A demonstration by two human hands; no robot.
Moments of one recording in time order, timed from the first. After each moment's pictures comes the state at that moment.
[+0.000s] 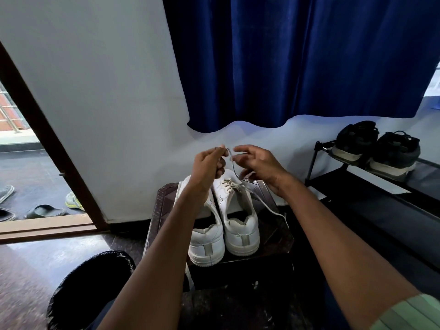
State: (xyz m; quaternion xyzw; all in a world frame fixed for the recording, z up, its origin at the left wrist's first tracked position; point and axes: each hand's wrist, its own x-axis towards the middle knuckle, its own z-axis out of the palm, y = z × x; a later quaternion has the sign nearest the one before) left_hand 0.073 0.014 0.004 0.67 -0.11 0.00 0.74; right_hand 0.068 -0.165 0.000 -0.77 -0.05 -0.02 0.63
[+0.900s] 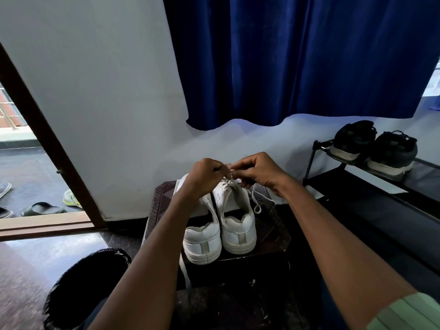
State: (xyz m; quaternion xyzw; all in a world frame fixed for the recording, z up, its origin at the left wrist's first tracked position) left_hand 0.086 0.023 -0.014 0.90 -0.17 0.05 0.39; right_hand 0.062 -0.171 -0.007 -0.82 -0.08 0.00 0.56
